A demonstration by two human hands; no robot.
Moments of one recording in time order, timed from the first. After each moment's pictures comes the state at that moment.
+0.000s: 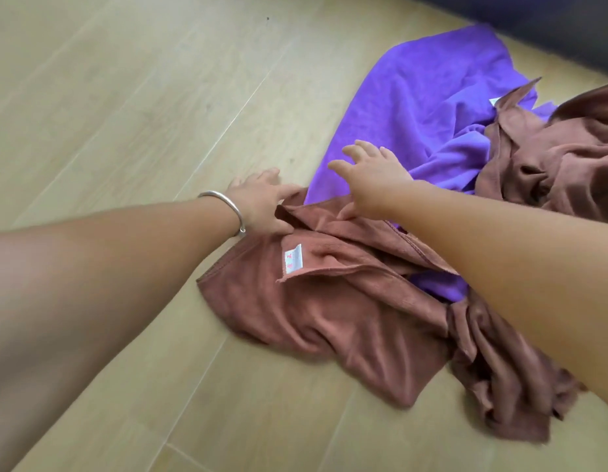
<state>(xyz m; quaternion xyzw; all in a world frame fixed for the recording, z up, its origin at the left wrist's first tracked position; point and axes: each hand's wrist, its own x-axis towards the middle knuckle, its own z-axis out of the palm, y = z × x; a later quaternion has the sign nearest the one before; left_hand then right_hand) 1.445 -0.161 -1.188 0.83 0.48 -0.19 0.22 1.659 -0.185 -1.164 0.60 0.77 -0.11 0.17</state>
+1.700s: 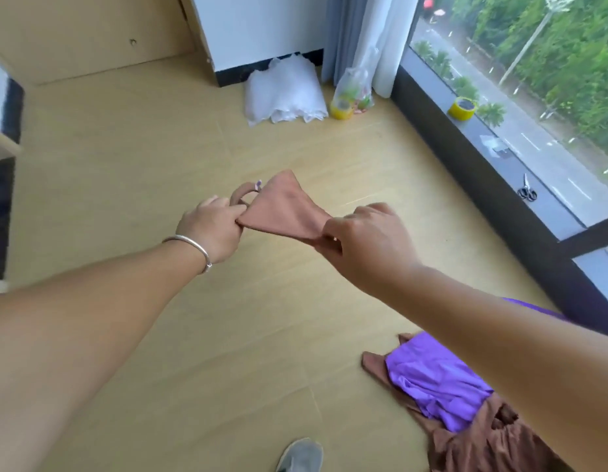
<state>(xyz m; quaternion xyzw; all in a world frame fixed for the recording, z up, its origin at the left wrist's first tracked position) 1.049 -0.330 -0.601 0.53 0.84 0.00 0.10 1.297 -0.252 -0.537 0.29 0.95 -0.07 -0.11</state>
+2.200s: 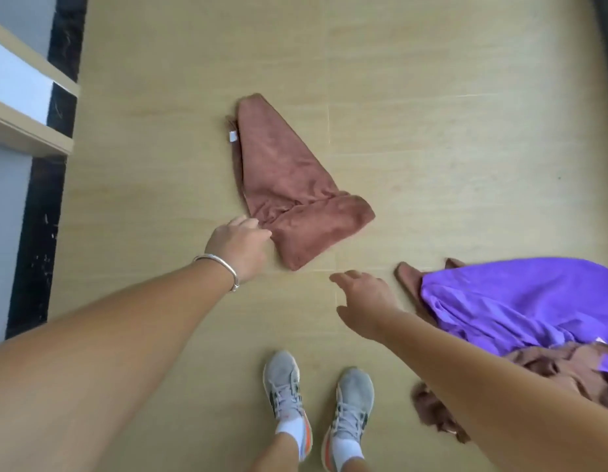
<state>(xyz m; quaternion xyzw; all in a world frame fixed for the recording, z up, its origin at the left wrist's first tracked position) 1.189 -0.580 -0.771 0.42 0.87 -0.11 0.25 1.397 -0.448 -0.795 0.20 0.90 -0.27 0.29</state>
